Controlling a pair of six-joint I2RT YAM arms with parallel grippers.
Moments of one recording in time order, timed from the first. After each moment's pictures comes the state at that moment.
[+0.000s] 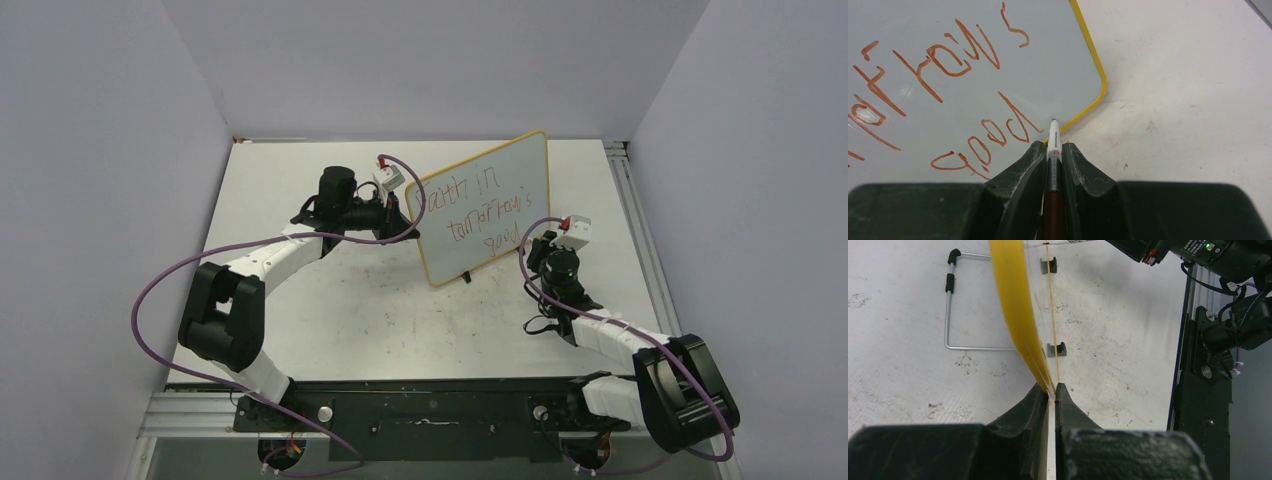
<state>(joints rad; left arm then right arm) -0.39 1.63 1.08 0.05 0.87 -0.04 0.33 1.20 0.32 0.62 0.40 0.33</state>
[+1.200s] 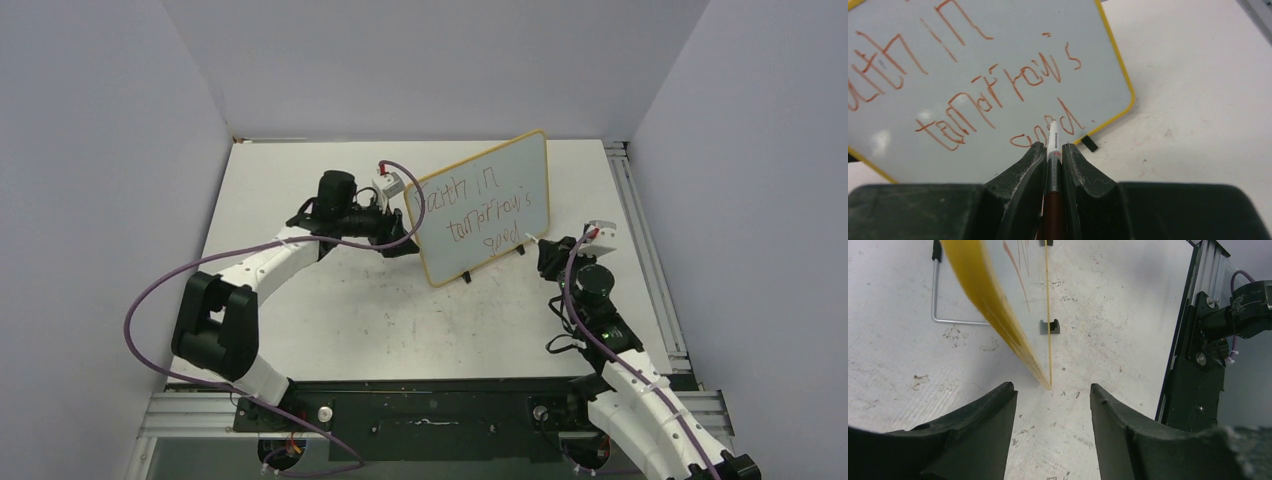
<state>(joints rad) -0.39 1.58 1.07 -0.09 0.84 -0.01 0.33 0.66 0.35 0.17 0.28 0.37</state>
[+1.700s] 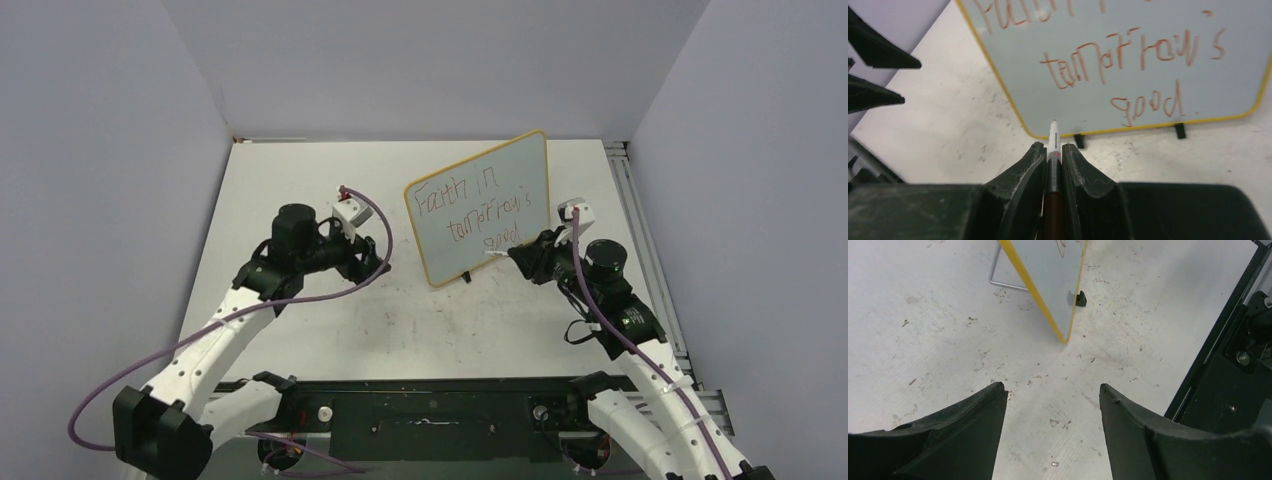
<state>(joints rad) -0.40 1.11 0.88 -0.30 0.55 0.05 0.33 0.69 0.66 -0.22 -0.20 0.28</state>
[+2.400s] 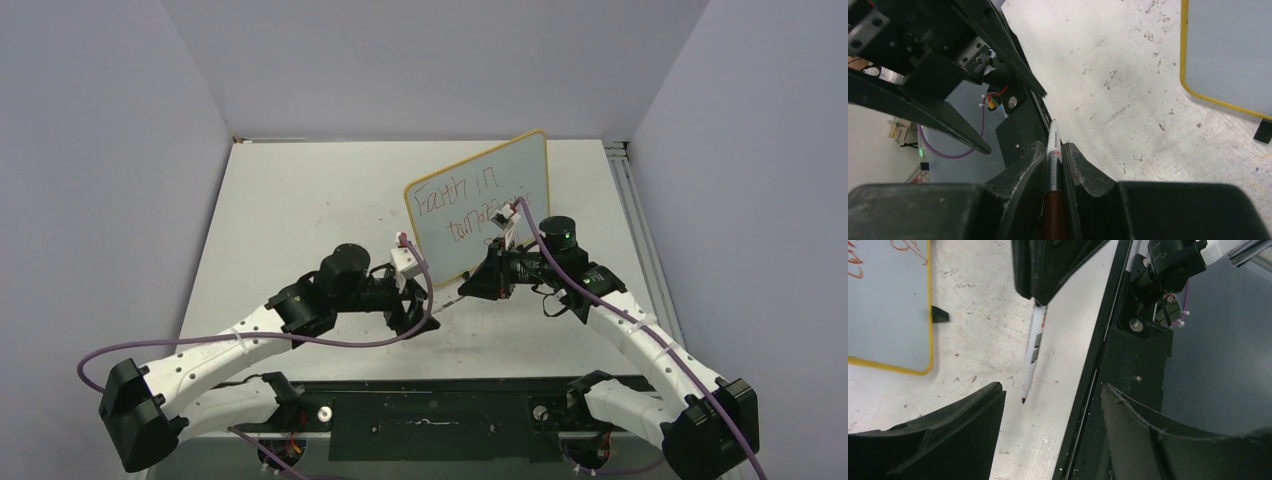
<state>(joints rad) -0.85 1.01 0.77 -0.15 0.47 -0.14 0.44 1.02 0.75 -0.24 -0.87 0.32</state>
